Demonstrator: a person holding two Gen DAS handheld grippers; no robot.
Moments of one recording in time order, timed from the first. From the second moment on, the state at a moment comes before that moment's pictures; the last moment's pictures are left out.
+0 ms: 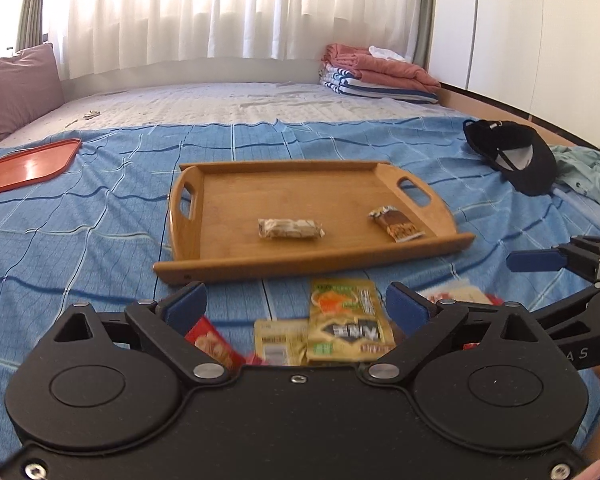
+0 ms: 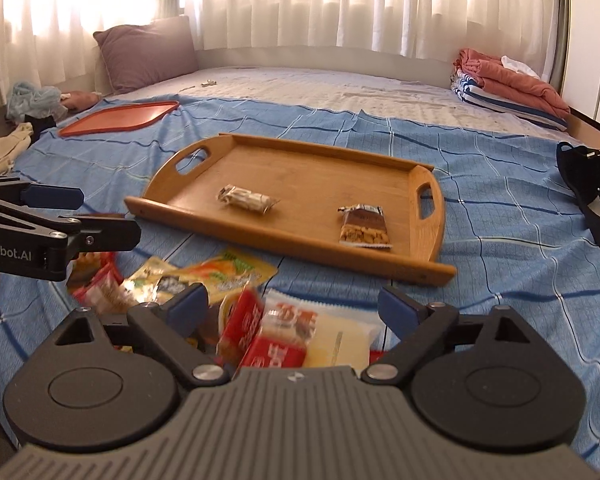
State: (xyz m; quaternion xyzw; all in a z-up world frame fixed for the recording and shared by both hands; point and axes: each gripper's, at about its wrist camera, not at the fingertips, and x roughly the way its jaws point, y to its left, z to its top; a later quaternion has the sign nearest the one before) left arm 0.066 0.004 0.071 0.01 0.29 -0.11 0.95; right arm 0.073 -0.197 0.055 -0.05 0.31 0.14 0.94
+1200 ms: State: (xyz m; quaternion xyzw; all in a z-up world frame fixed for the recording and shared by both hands) left arm 0.033 0.004 0.018 0.03 0.30 -0.06 0.95; right arm 0.027 -0.179 0.021 -0.06 0.28 0.12 0.95
